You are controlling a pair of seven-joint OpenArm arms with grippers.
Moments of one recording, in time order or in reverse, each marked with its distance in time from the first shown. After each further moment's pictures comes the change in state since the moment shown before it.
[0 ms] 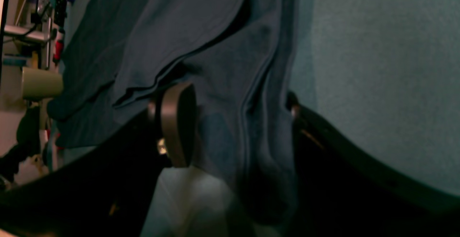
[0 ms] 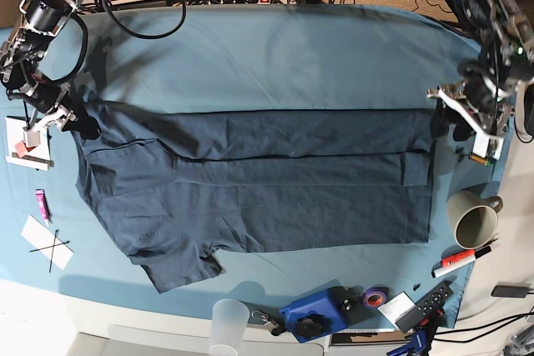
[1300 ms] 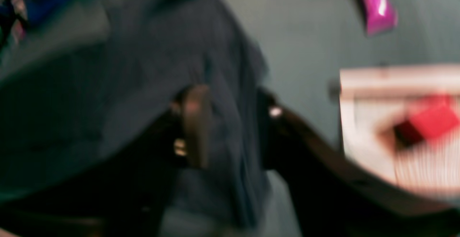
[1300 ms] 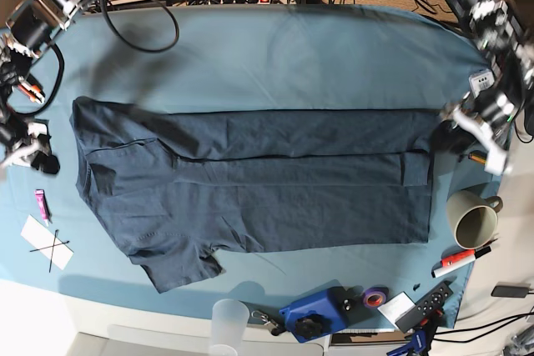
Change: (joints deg) left arm -6.3 -1.0 -8.2 -6.6 -18.1 -3.1 13.8; right arm 5.0 1.3 4.6 18.0 -13.6 -0.9 1.2
